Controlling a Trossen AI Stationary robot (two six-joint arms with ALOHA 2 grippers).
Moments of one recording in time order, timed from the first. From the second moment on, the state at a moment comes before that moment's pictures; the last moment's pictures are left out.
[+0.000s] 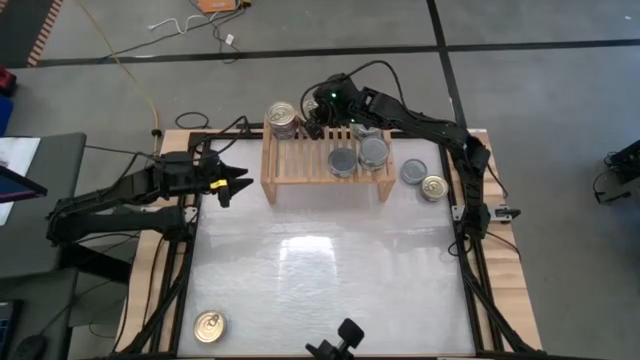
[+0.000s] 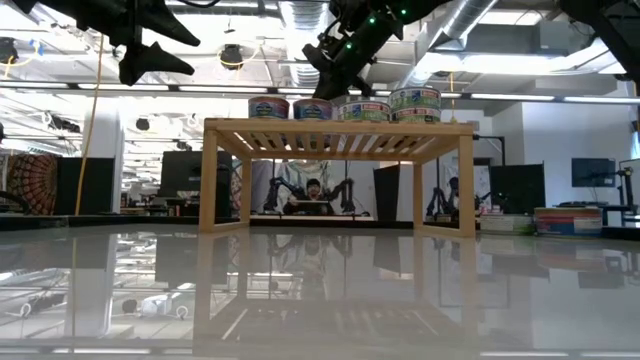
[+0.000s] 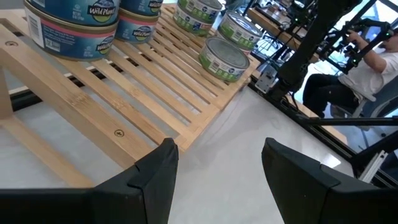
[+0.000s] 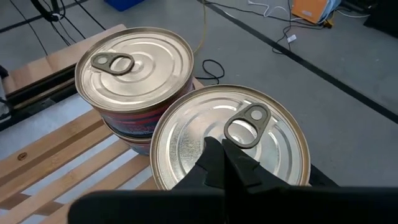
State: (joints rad) left arm 0.30 0.55 0.68 -0.39 -0.07 -0.48; right arm -0.49 1.97 1.94 -0.56 0.13 0.12
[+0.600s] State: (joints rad) left arm 0.30 0.55 0.68 -0.39 -0.07 -0.48; right arm -0.48 1.83 1.94 -0.68 0.13 0.12
